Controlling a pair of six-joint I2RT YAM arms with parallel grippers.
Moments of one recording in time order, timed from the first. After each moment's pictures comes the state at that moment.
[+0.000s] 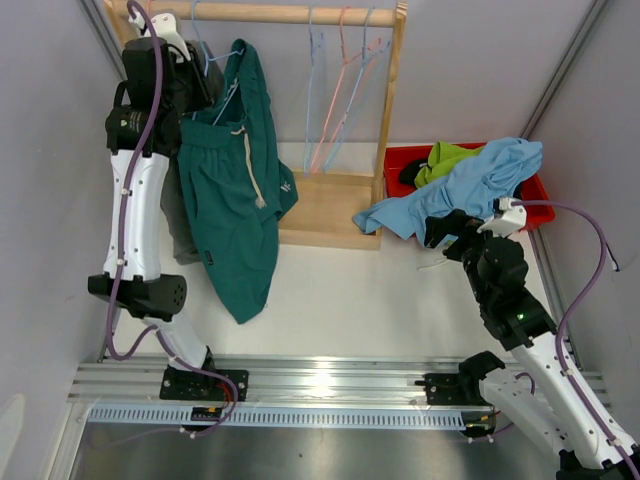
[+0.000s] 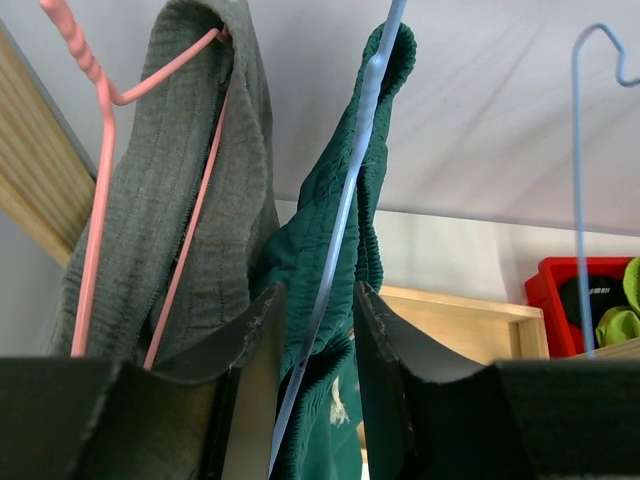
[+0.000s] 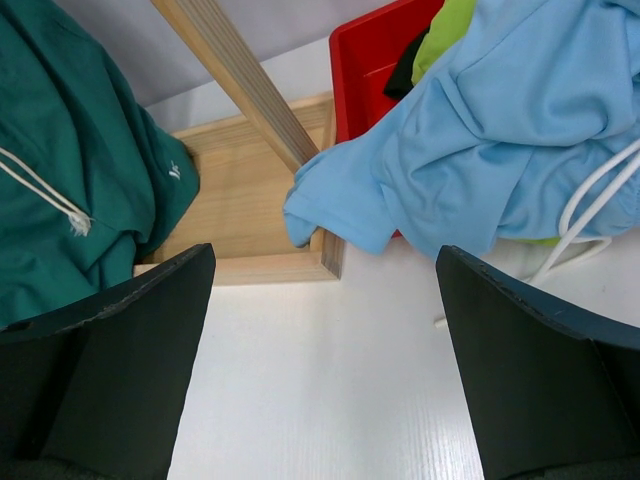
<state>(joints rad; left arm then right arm) -0.11 1.76 2.36 -0.85 -0.09 -0.18 0.43 0.64 0.73 -0.22 0.33 0.47</state>
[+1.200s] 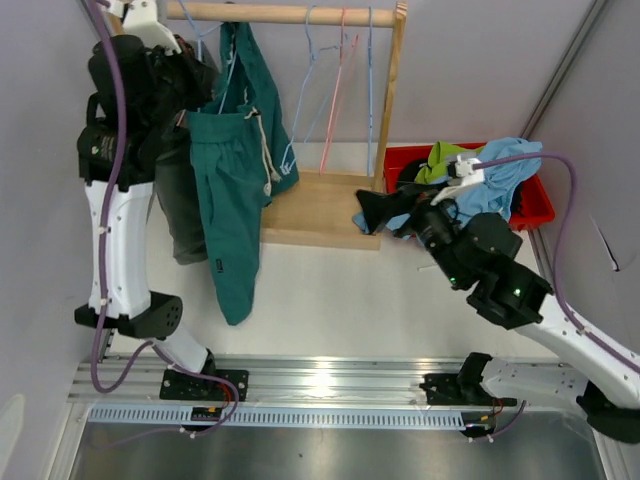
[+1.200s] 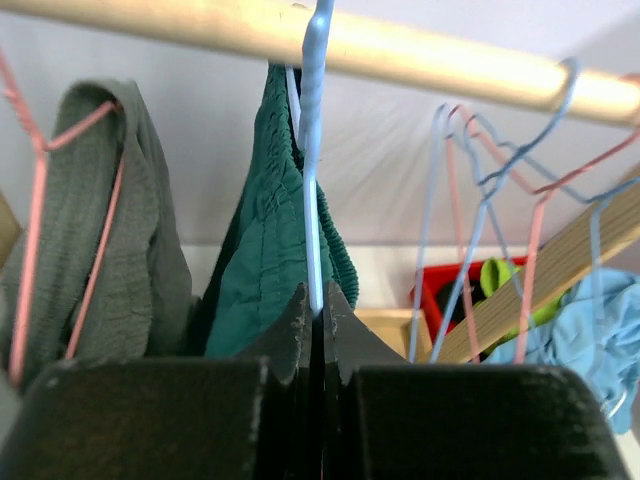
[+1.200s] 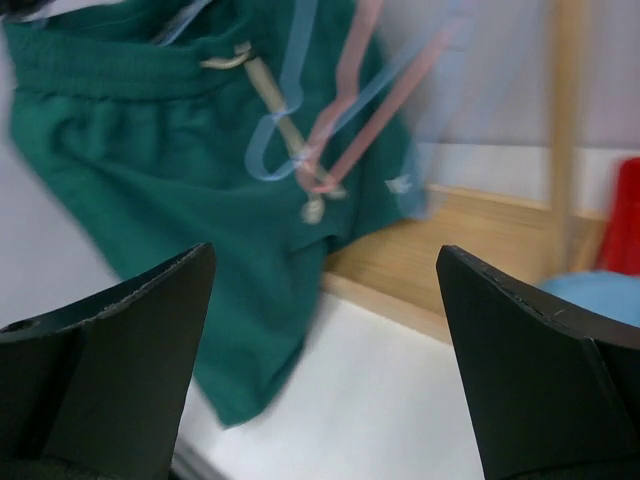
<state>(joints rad) -0.21 1.65 2.47 -0.90 -0.02 -0.25 0.95 0.92 1.18 -0.12 0.43 0.35</state>
